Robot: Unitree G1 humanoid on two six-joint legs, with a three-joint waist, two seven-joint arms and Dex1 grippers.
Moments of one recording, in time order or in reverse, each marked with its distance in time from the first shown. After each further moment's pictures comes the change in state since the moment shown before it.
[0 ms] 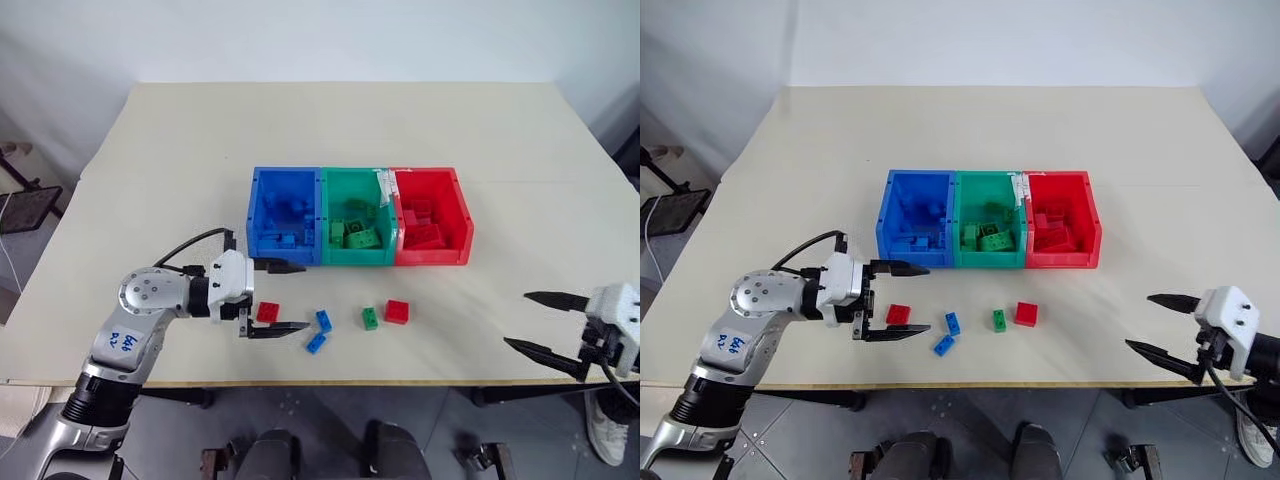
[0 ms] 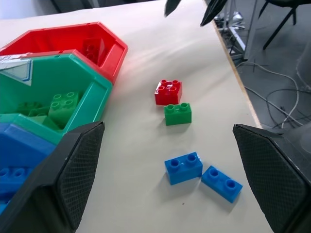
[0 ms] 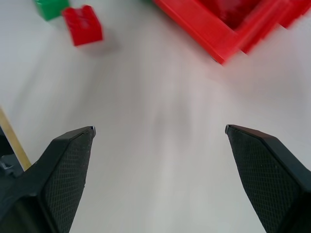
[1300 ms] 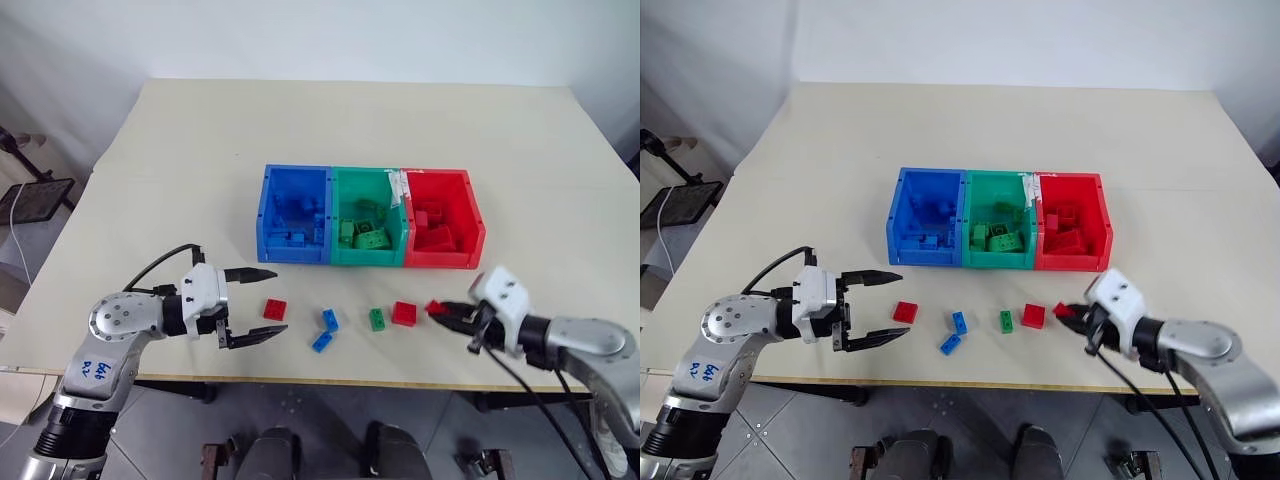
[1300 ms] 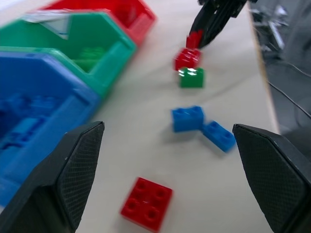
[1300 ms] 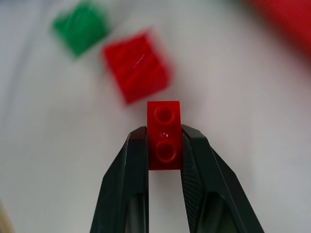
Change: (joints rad) left arm 0.177 0.032 0.141 -0.027 -0.019 -0.006 0.104; right arm -0.212 0.111 0.247 -0.334 0.073 0.529 -0.464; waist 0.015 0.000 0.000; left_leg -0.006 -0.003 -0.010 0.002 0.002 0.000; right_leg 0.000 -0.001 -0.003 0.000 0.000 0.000
